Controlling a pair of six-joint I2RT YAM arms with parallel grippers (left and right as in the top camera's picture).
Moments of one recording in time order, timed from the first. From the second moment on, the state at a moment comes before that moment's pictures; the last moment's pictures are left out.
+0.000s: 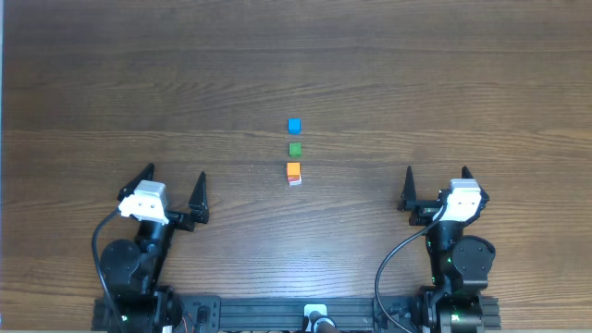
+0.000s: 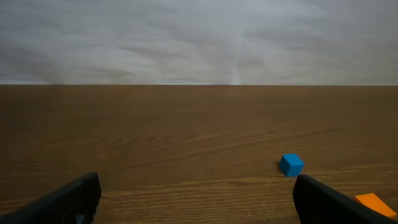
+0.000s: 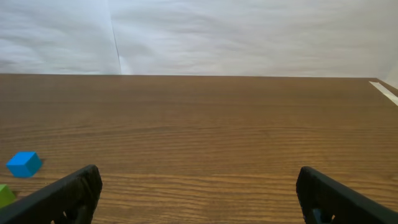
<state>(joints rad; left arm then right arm) 0.01 0.01 0.02 -0.08 0.20 -0.07 -0.02 0.01 0.01 -0.08 -0.01 -0.01</state>
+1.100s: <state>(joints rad) 0.01 0.01 0.02 -0.08 0.20 -0.07 -0.02 0.21 0.37 -0.21 -0.16 0.07</state>
